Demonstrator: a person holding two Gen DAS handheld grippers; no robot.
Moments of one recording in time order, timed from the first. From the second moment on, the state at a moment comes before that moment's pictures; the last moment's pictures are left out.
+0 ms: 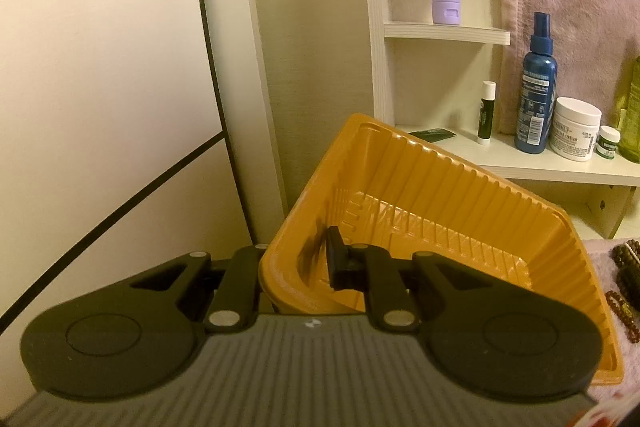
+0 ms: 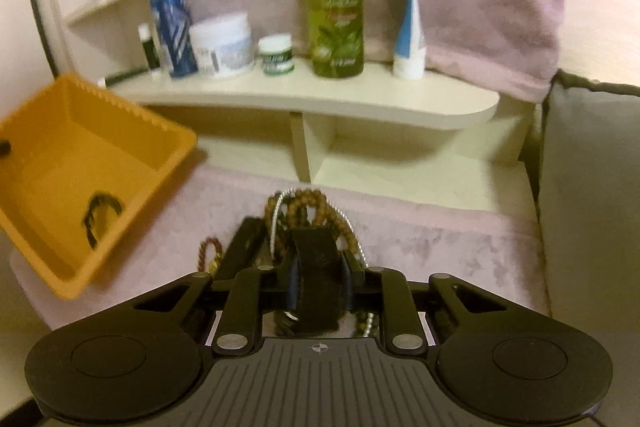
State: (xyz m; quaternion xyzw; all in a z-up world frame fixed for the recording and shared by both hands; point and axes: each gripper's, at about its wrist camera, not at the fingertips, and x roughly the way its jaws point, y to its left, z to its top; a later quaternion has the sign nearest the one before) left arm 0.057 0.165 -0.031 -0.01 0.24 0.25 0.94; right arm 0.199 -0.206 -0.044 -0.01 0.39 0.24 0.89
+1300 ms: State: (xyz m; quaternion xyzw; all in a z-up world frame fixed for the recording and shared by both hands) left arm 0.056 0.166 -0.029 -0.02 0.24 0.25 0.94; right arm 0.189 -0.025 -0.022 0.07 0.41 0.42 0.81
